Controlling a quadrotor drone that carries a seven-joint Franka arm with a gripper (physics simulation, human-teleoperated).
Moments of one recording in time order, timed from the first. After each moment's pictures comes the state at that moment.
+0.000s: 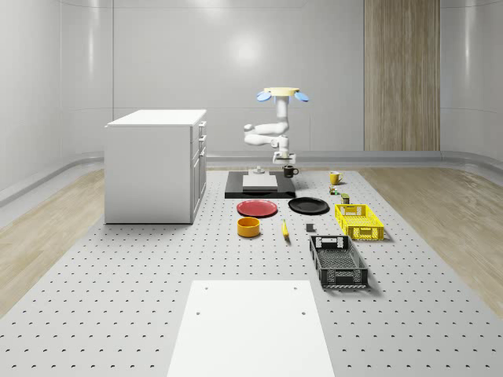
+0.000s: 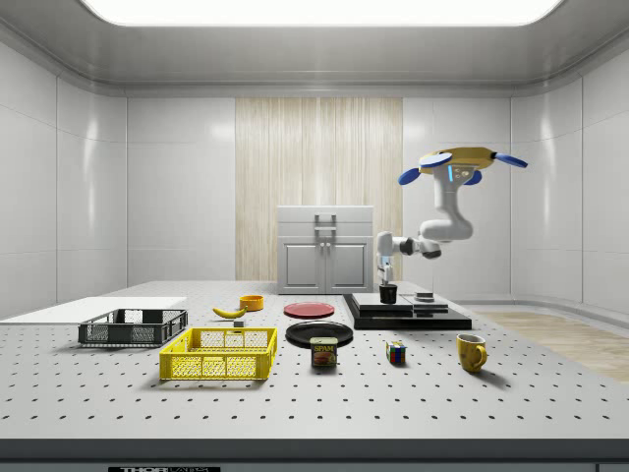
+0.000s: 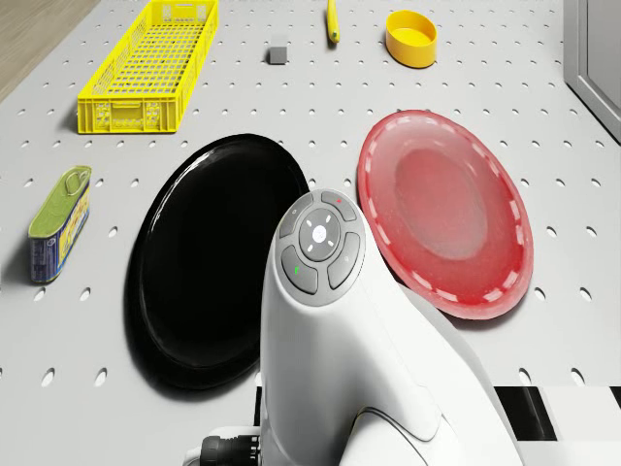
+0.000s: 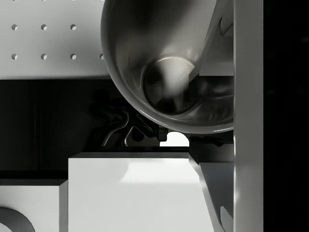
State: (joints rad) arm -1.18 -1.41 1.25 -2.80 -1.92 1.53 1.64
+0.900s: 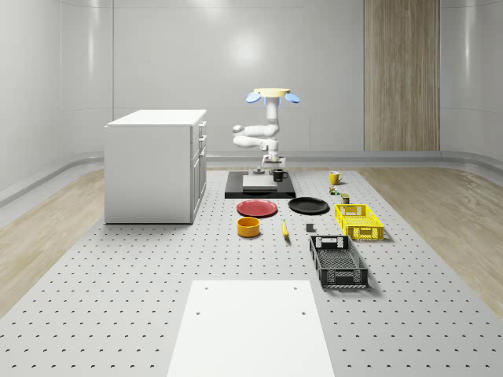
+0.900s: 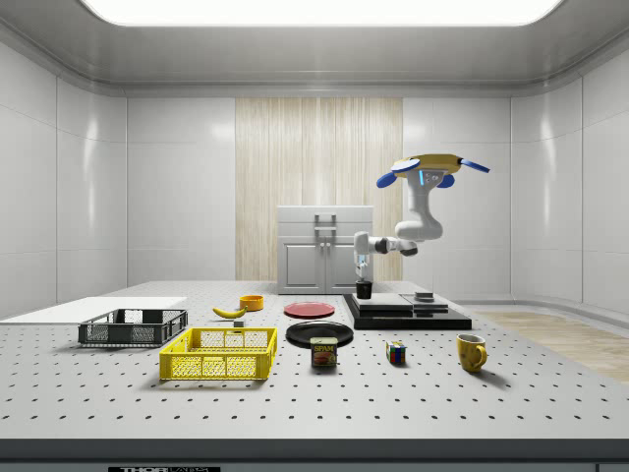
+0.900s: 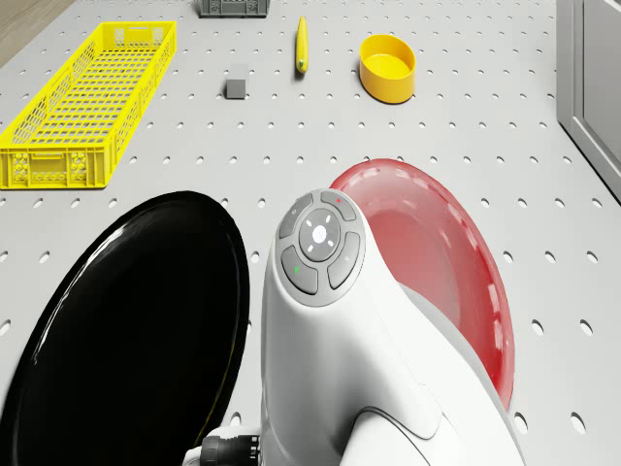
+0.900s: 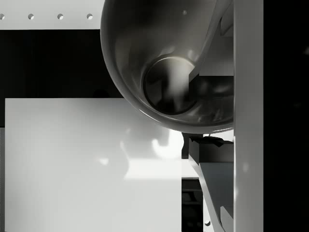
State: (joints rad) arm -1.20 -1.44 1.26 -2.79 -1.91 1.55 1.65
